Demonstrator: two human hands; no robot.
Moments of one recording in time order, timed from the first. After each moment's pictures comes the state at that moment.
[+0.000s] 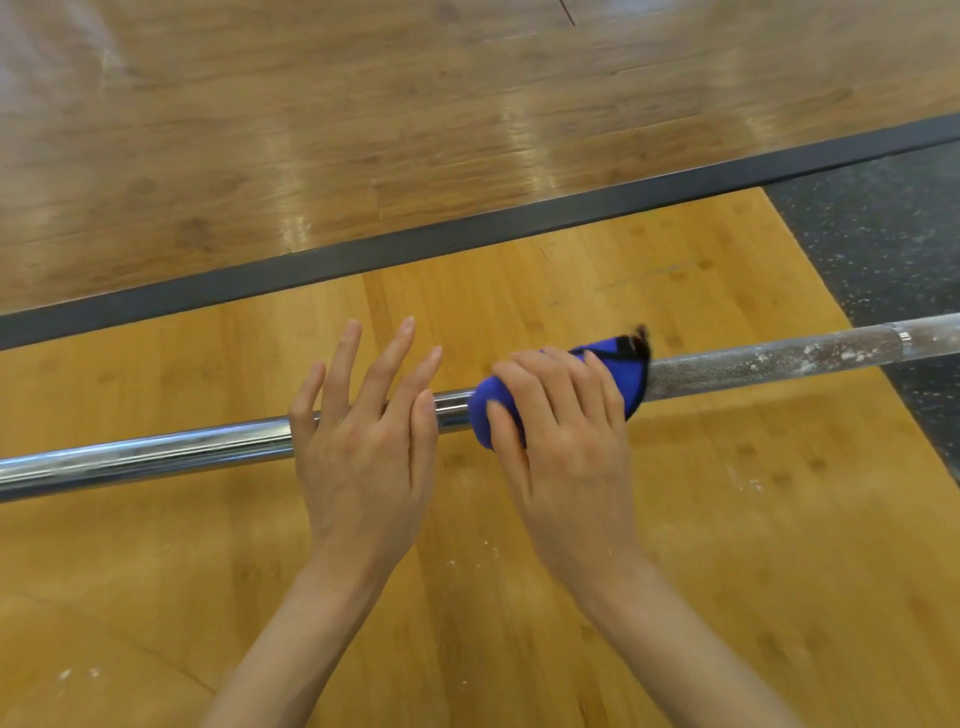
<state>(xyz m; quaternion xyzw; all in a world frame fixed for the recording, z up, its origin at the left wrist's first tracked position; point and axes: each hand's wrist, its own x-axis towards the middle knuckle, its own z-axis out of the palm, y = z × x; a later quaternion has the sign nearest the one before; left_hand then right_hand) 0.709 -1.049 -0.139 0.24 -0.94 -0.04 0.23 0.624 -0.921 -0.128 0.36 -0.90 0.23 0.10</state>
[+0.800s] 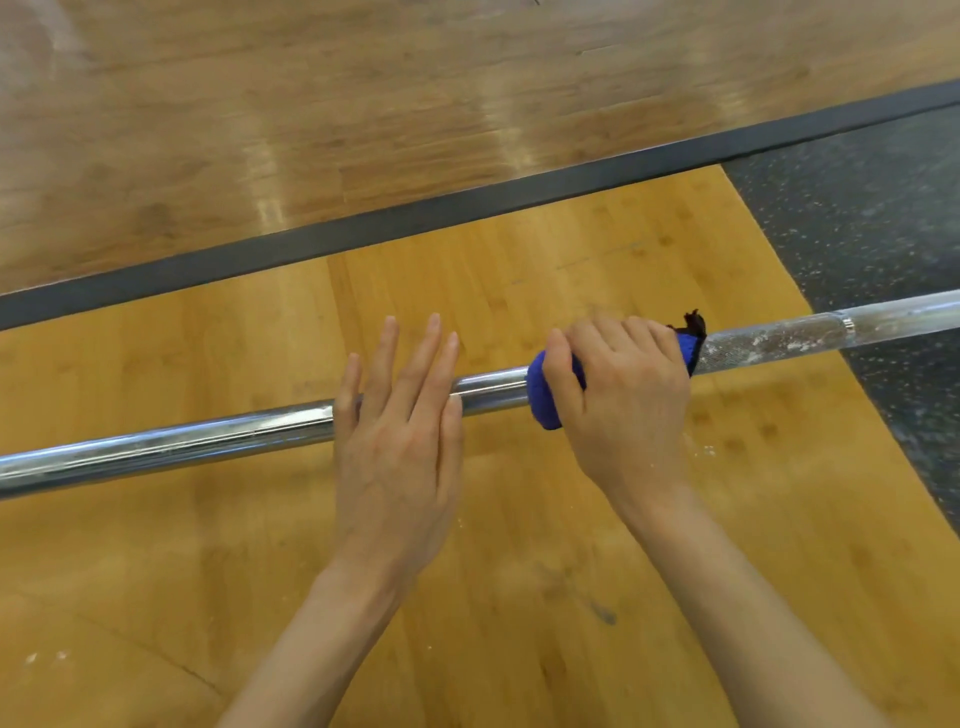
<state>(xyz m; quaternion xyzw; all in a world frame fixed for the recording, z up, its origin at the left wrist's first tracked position) 0.702 -0.998 -0.136 0.20 -0.95 -0.13 0.19 0.569 -0.878 -0.142 0.31 -0.90 0.23 0.22</state>
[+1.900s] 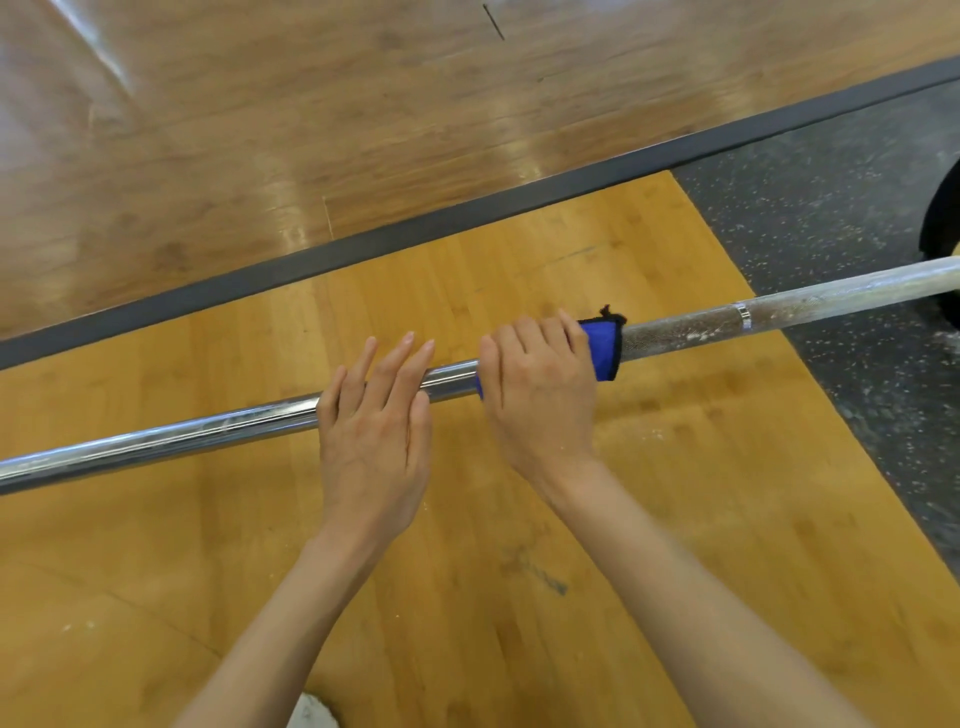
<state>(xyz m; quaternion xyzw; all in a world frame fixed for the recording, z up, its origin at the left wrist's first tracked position) 0.692 -0.972 -0.139 0.23 -0.95 -0.13 0.16 0.569 -0.864 -0.152 0.31 -0.89 0.23 0.22</state>
